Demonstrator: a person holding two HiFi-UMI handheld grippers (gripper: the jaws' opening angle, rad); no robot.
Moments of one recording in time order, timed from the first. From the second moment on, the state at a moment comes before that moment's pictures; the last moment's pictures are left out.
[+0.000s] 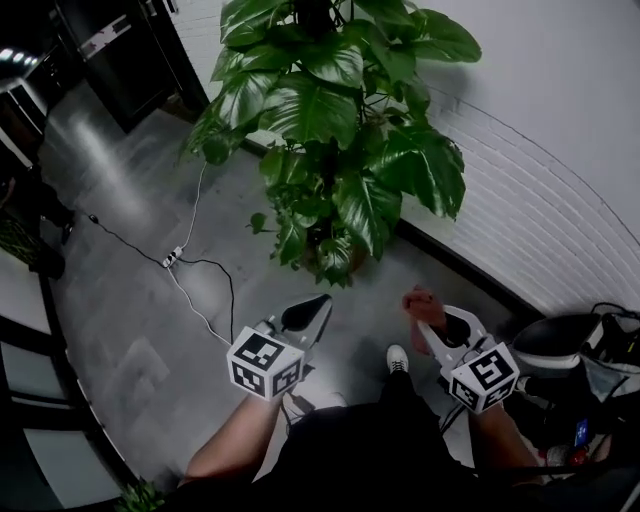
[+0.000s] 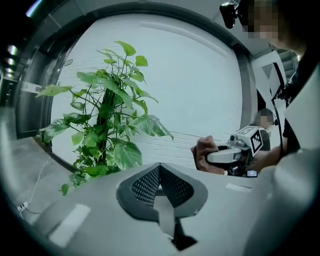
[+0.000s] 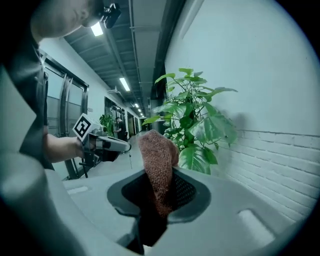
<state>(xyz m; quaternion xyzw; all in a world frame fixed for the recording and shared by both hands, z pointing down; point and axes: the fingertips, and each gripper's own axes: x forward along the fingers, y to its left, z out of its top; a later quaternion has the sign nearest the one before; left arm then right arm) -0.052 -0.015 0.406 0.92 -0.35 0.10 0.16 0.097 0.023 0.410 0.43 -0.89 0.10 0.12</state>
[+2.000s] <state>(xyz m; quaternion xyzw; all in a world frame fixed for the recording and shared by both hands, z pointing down) -0.106 0.090 0.389 0.93 -0.32 0.07 0.14 0.014 0.149 0.410 0.45 -0.88 0.09 0.11</state>
